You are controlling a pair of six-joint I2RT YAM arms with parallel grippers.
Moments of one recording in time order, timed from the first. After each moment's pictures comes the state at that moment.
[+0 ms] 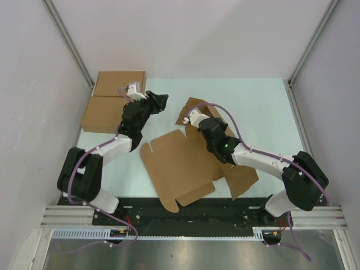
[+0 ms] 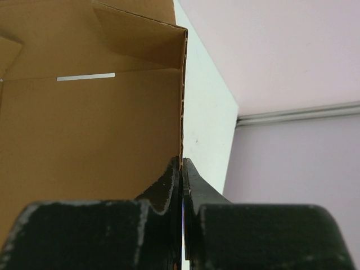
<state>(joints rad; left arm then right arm) -0.34 1.50 0.81 0.76 0.04 -0.59 0.81 1.49 0.95 0.11 0.78 -0.65</state>
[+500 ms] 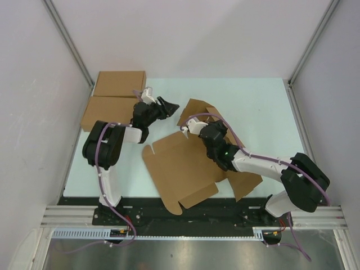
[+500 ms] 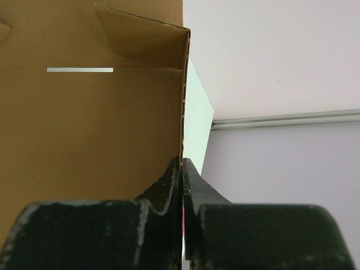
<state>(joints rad) -0.29 1.92 0.95 0.86 0.30 -0.71 0.87 1.48 0.83 0.28 0.84 -0.86</state>
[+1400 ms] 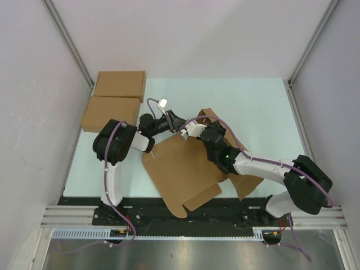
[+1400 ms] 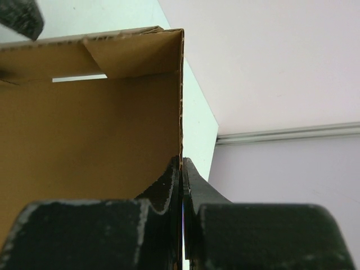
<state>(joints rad) -0.37 2.10 0.89 1.30 0.76 -0.98 0.90 1.45 0.79 0.35 0.81 -0.88</state>
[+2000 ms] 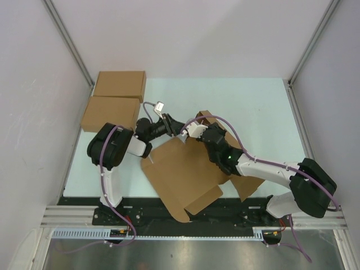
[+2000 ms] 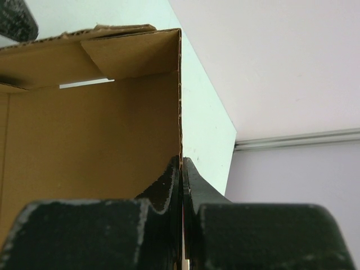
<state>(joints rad) -0.37 1.99 0.76 1.31 0.70 -0.88 0.91 1.40 0.79 0.28 0.75 -0.78</state>
